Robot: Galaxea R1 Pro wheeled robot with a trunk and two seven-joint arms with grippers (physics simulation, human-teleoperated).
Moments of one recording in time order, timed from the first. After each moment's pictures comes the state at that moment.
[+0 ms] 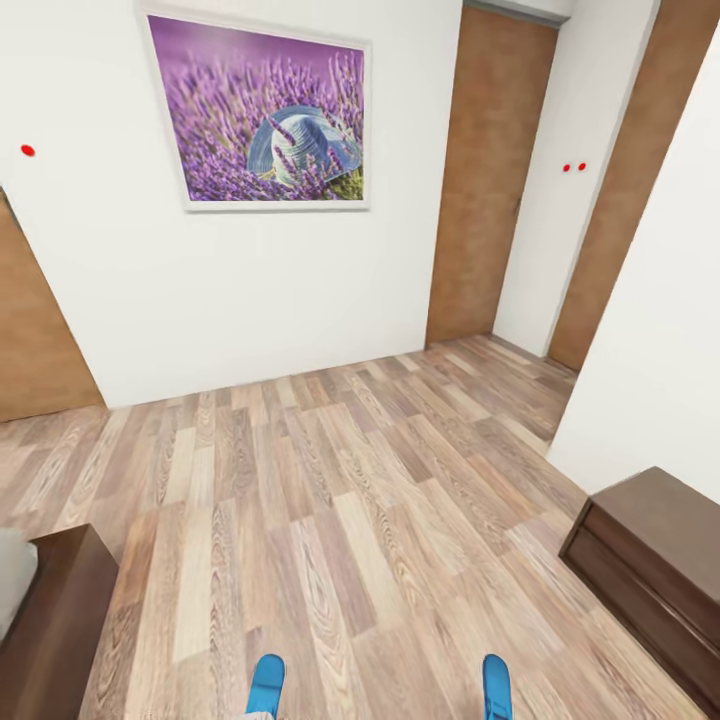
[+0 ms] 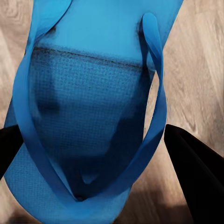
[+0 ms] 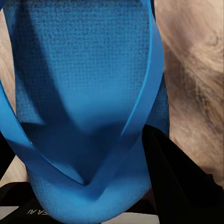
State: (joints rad) left arm -0.39 -0.01 -0.09 -0.02 0.27 -0.18 -0.28; right arm -0.45 -0.16 -0.02 0.07 -0.32 0.06 0.48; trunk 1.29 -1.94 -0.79
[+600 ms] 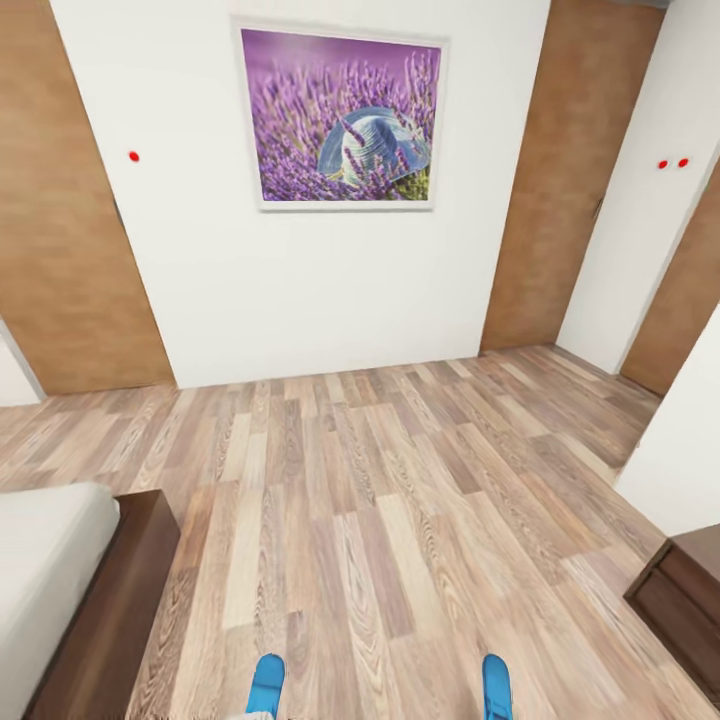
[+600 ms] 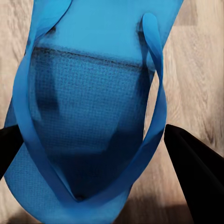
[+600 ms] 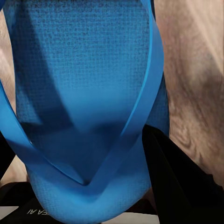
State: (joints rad) left arm -0.39 -0.01 -0.09 -0.02 0.27 -0.18 -0.28; right arm -0.45 -0.16 -0.02 0.07 -0.32 0.06 0.48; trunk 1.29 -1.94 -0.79
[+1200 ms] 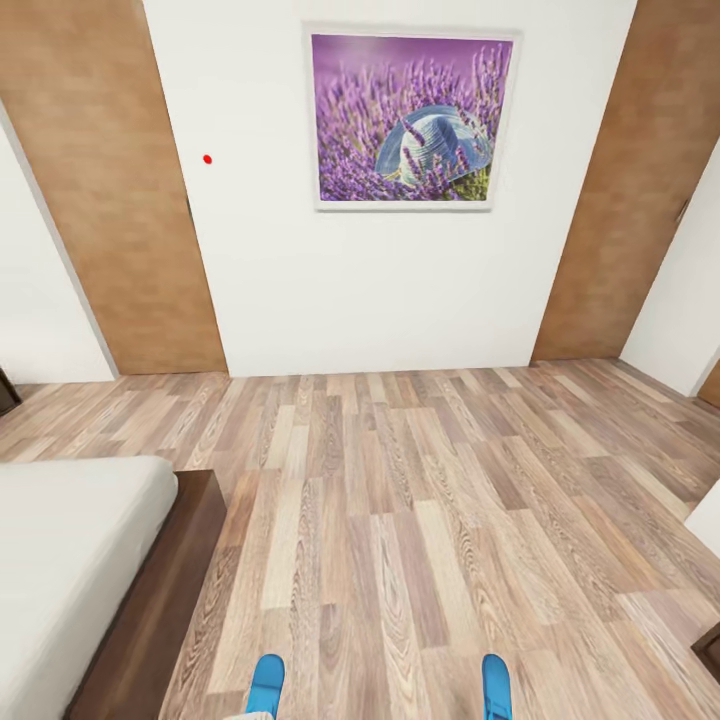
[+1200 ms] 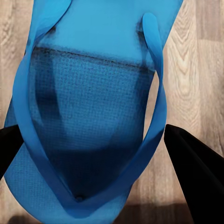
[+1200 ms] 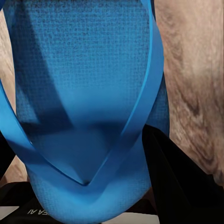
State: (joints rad) left arm -0.39 -0.01 -0.09 -0.02 0.27 -0.18 -0.28; right arm -0.45 -0.16 -0.02 0.07 -0.32 0.06 0.48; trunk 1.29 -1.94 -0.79
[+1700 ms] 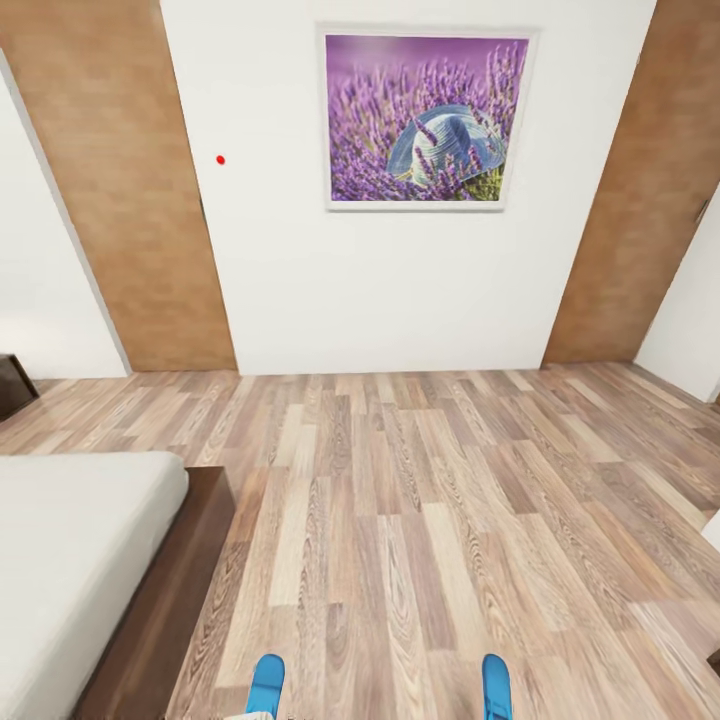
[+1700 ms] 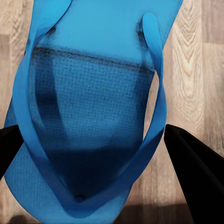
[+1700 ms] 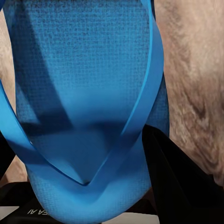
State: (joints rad) left arm -0.39 -0.01 -0.09 -0.02 0.27 -0.18 -0.28; right arm -0.45 -0.16 -0.02 0.07 -0.32 0.06 0.48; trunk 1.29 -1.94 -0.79
